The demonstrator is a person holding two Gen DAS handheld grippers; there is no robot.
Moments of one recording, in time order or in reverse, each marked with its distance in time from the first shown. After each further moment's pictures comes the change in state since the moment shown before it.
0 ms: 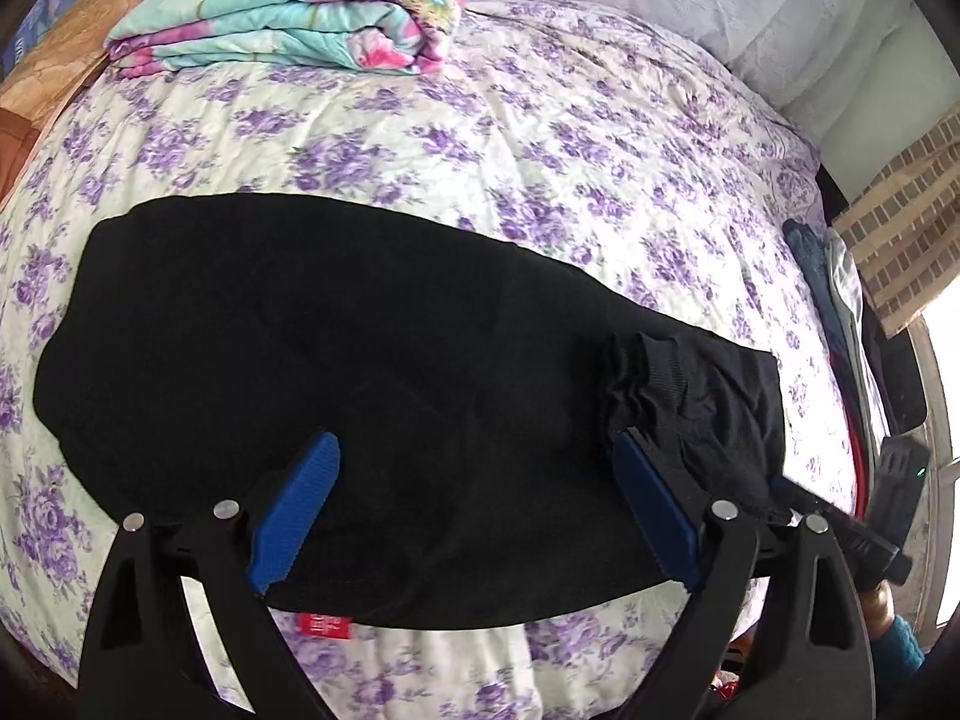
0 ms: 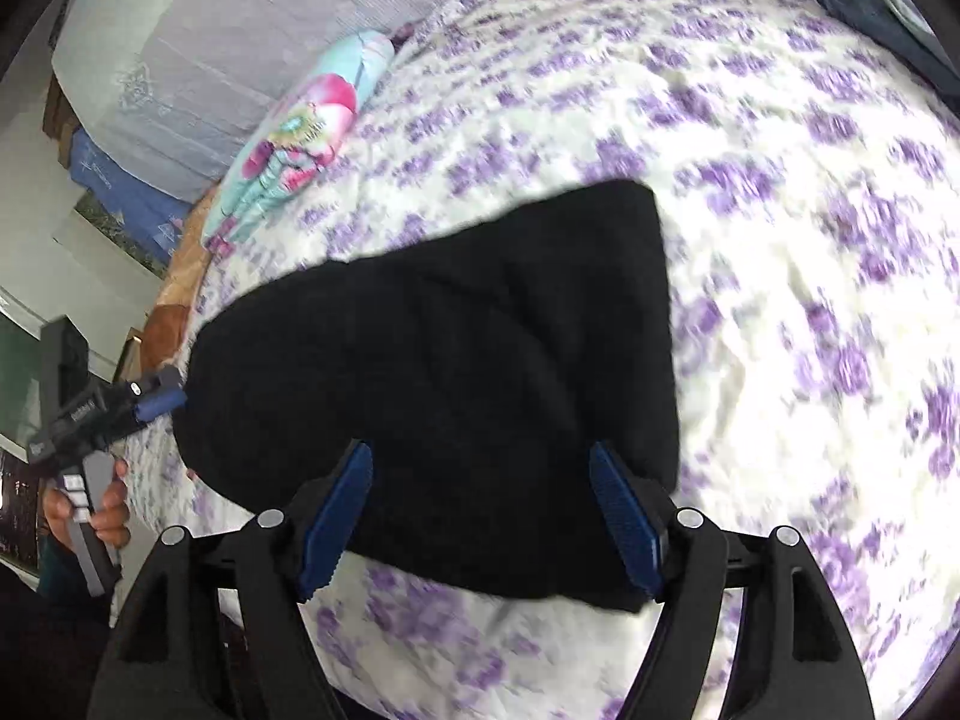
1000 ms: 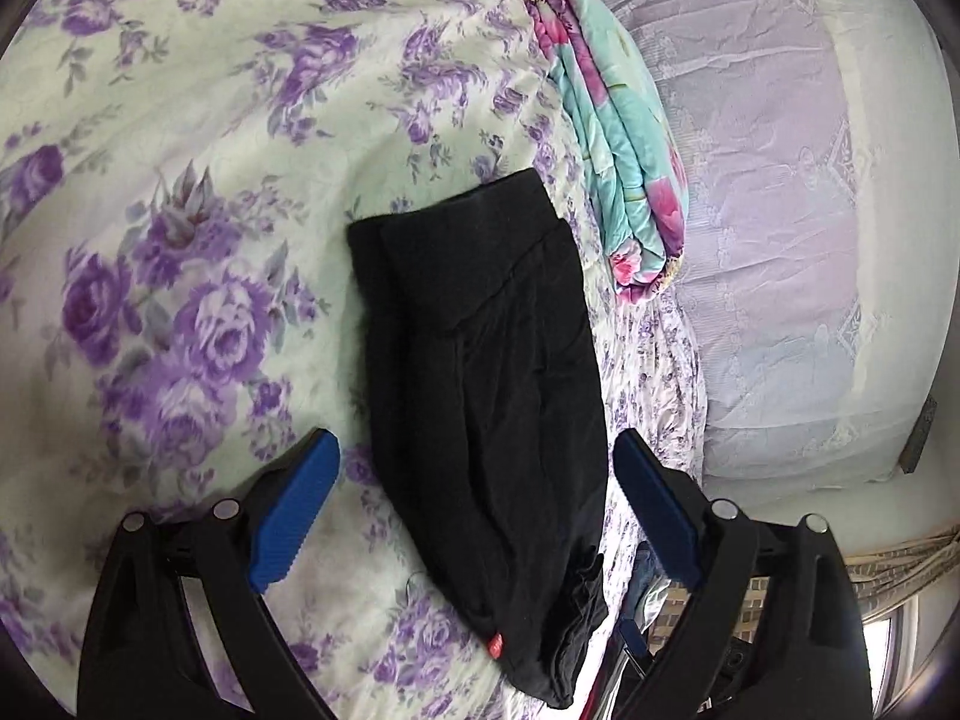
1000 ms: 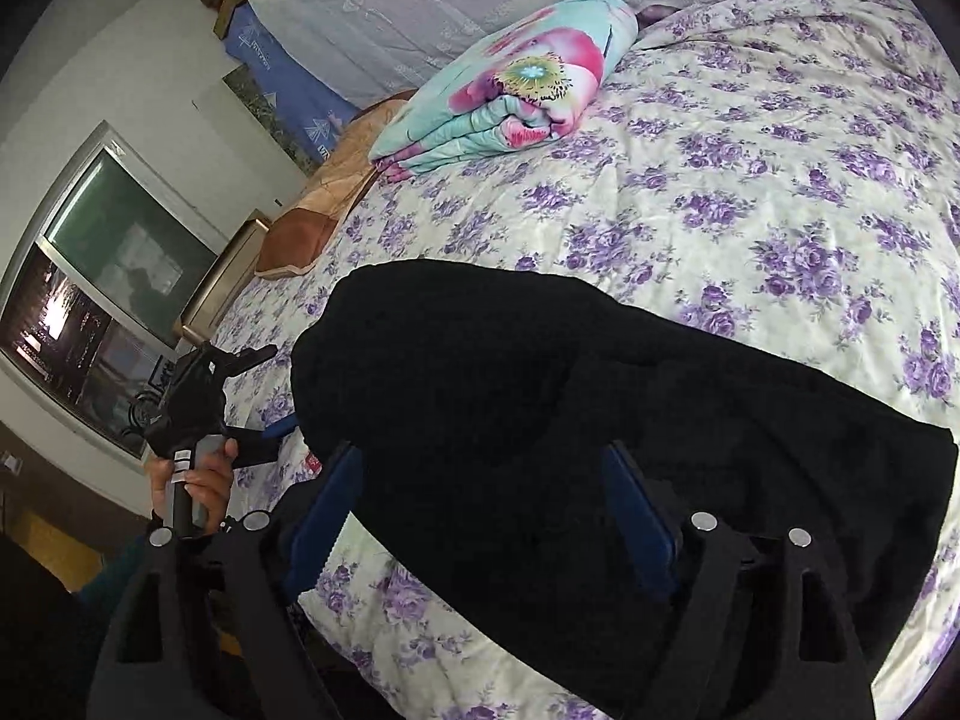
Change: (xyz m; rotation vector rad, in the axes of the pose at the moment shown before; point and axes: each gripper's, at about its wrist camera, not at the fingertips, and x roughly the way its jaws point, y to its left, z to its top) left arm -0.014 0.218 -0.093 -0.903 -0.295 -0.397; right arm 0.038 0.145 0.072 -0.351 0.067 0.264
